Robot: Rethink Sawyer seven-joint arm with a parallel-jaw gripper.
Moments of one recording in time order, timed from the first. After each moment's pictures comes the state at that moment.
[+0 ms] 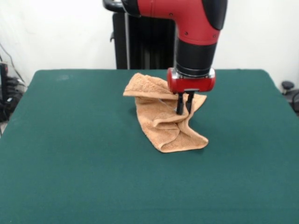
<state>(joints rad) -0.09 -0.53 -0.03 1.74 -0.07 0.33 1.57</state>
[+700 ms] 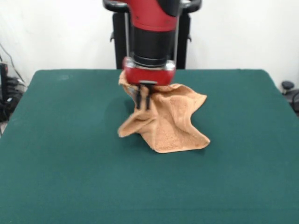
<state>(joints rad) -0.26 -0.61 -0.02 1.74 -0.13 0.34 1.57</state>
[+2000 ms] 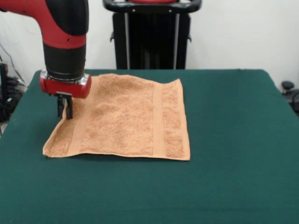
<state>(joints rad) -0.56 -0.50 0.03 1.60 -0.33 0.38 1.57</state>
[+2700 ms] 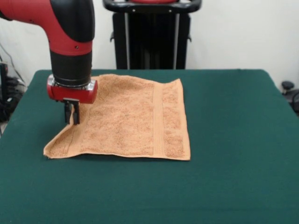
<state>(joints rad) -0.56 -0.48 0.06 1.59 -0.35 0.38 1.57</state>
